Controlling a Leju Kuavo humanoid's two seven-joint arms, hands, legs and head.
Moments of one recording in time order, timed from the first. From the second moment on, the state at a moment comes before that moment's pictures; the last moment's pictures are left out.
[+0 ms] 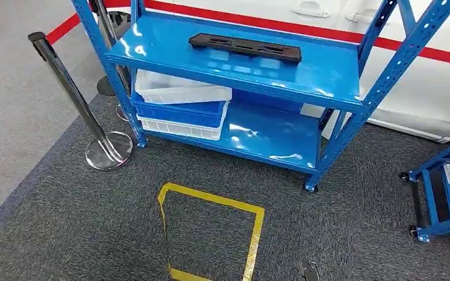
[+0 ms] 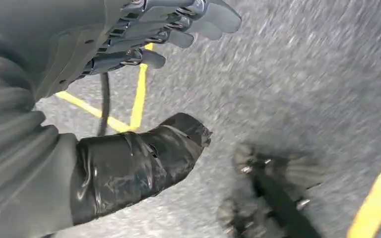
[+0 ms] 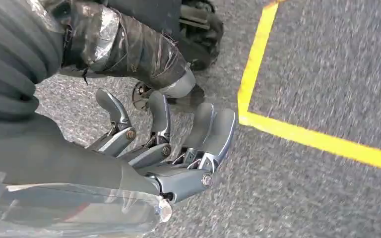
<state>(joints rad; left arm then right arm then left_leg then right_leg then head) 0.15 0.03 -0.17 -0.26 0.35 0.07 -0.12 -0.02 -0.02 0.16 -0.48 -0.27 -0.19 -0.04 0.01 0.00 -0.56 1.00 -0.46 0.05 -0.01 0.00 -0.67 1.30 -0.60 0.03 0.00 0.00</state>
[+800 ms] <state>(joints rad) -0.04 0.11 -0.49 -0.26 0.76 0.13 -0.27 -0.09 -0.14 0.36 -0.40 -0.68 -0.40 -0.29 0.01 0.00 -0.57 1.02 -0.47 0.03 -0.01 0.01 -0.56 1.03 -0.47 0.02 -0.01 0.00</state>
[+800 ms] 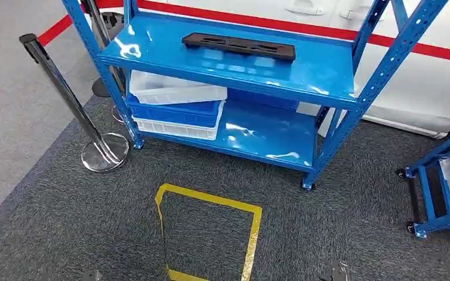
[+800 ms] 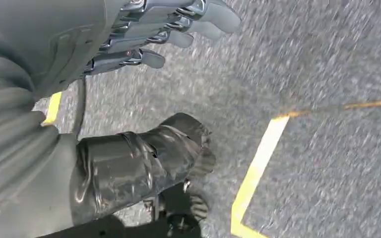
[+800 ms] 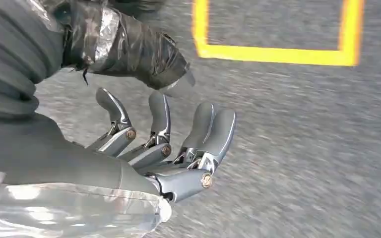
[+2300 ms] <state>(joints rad) -0.11 0.18 -0.76 -0.26 0.78 0.10 -0.32 -0.46 -0.34 0.43 -1.44 0.26 -0.36 0.17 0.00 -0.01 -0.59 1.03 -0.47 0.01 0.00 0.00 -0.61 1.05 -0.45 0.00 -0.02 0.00</state>
